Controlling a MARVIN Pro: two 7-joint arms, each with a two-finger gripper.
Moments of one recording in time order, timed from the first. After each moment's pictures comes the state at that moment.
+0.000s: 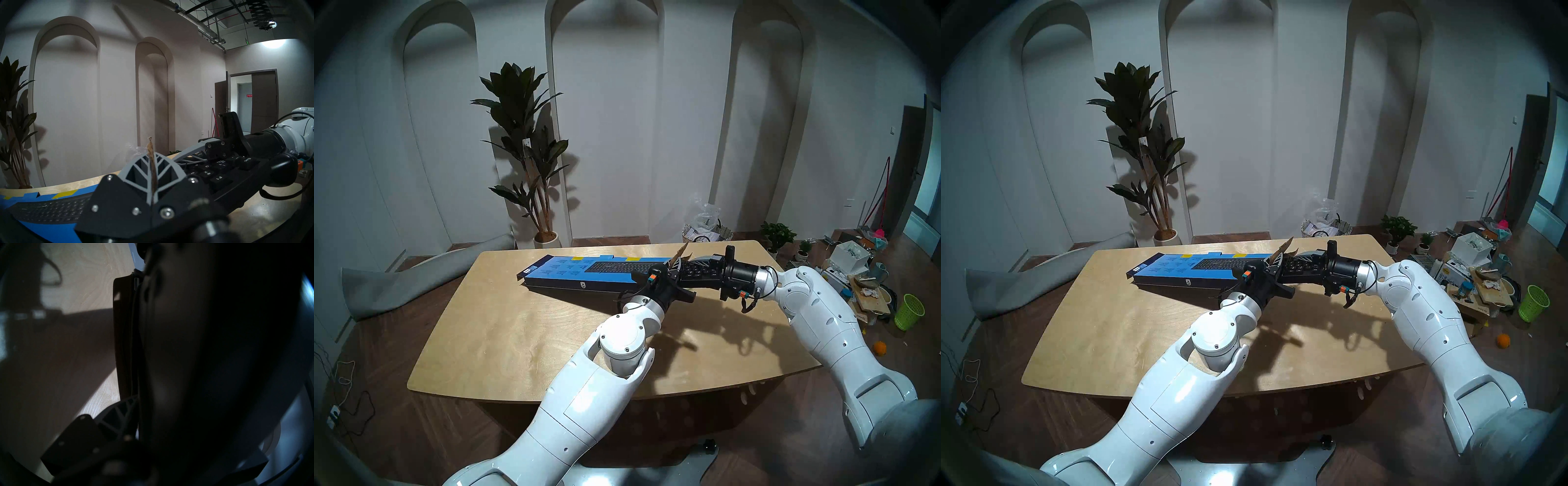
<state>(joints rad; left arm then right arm) 1.39 -1.53 -0.99 -1.53 -0.10 -0.01 0.04 -1.12 -0.99 1.29 -1.15 -0.84 -0.96 0.23</state>
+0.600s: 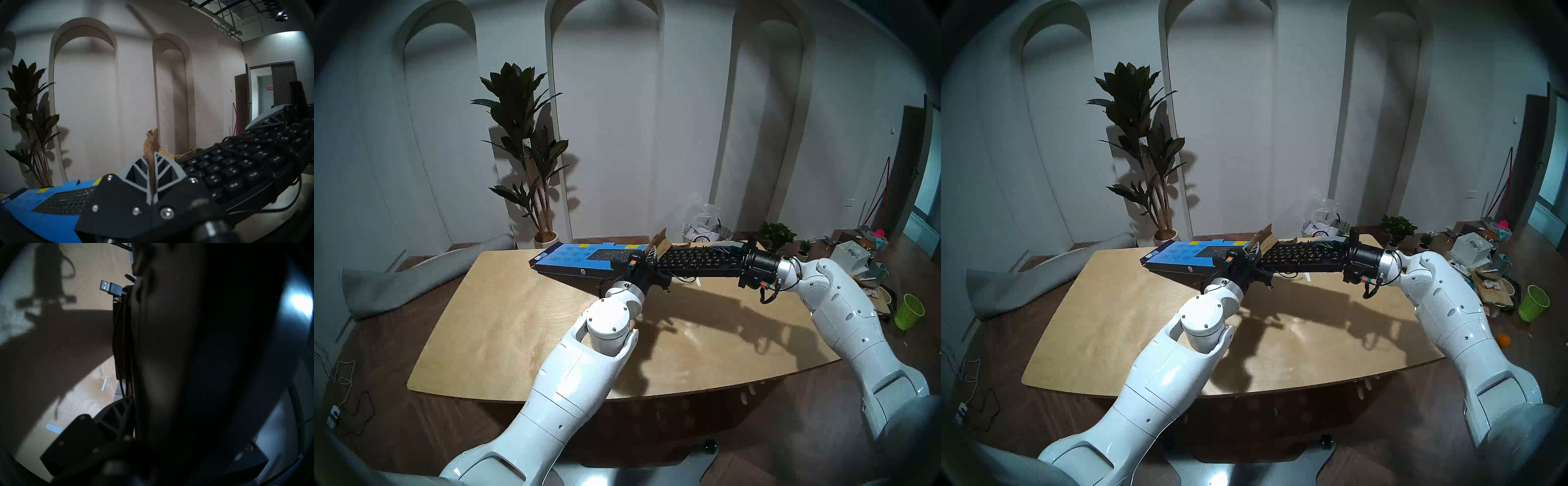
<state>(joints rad) 1.33 -1.52 -1.08 -1.46 -0.08 0.00 0.08 -1.13 -0.89 1.35 -1.22 -0.86 -0.96 0.08</state>
